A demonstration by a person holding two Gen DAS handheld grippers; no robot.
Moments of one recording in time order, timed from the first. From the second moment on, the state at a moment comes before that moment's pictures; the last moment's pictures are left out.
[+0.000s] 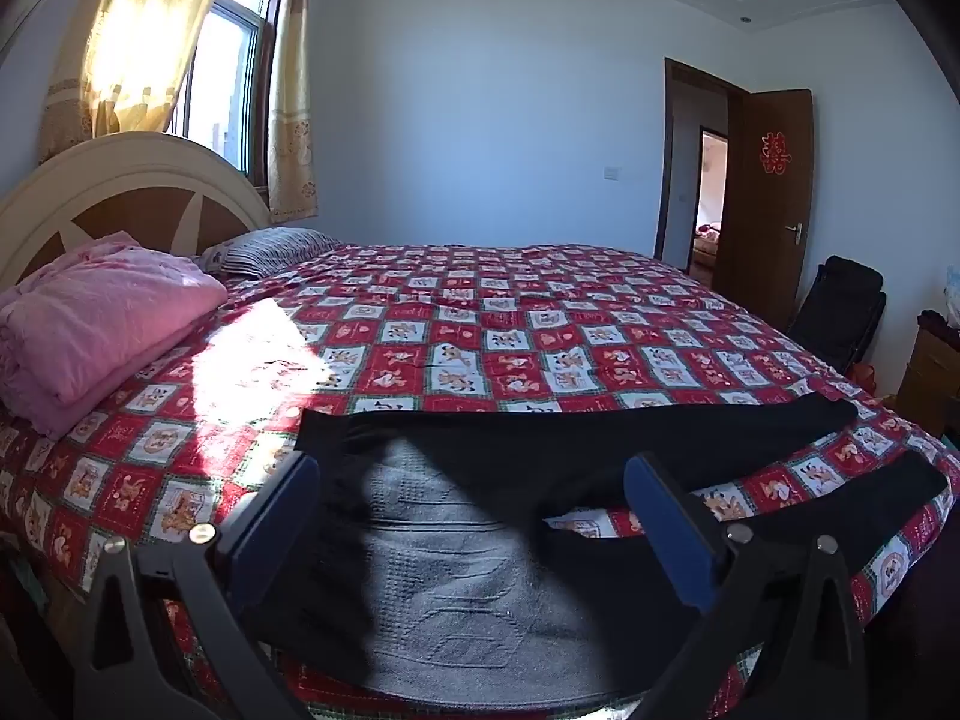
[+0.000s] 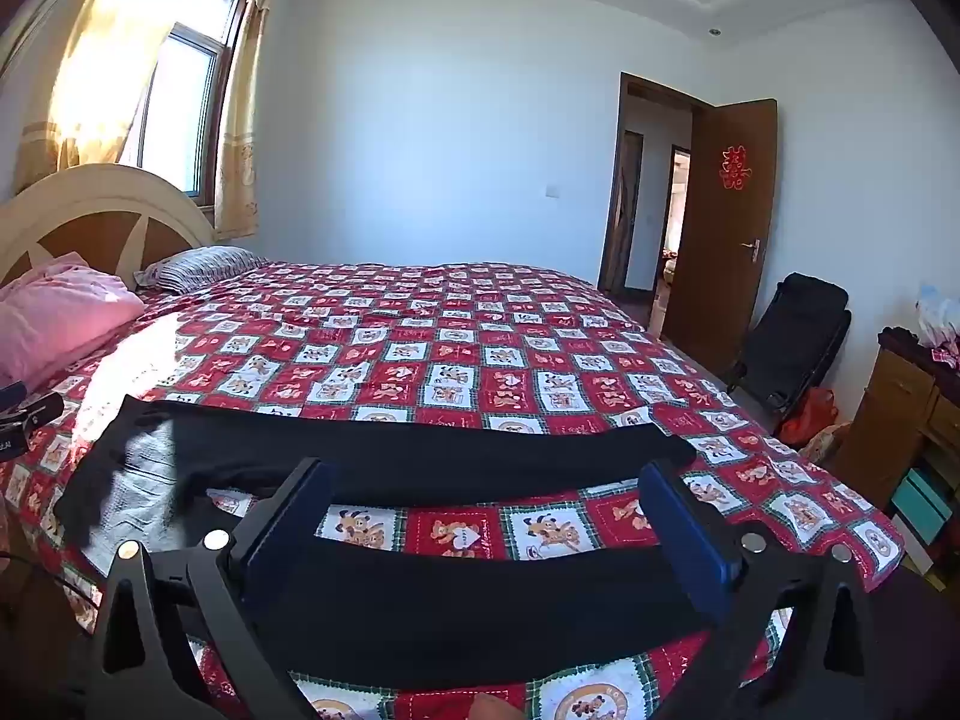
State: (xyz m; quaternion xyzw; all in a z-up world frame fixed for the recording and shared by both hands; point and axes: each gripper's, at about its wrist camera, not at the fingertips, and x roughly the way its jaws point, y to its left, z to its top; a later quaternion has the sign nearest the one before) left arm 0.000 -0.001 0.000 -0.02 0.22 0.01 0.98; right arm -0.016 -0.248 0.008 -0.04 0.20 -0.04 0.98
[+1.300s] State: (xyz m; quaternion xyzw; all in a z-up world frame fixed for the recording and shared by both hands) left arm -0.002 0.008 0.007 -0.04 0.20 0.02 0.98; right arm -0.013 -0.242 0.001 -0.05 0.20 -0.04 0.98
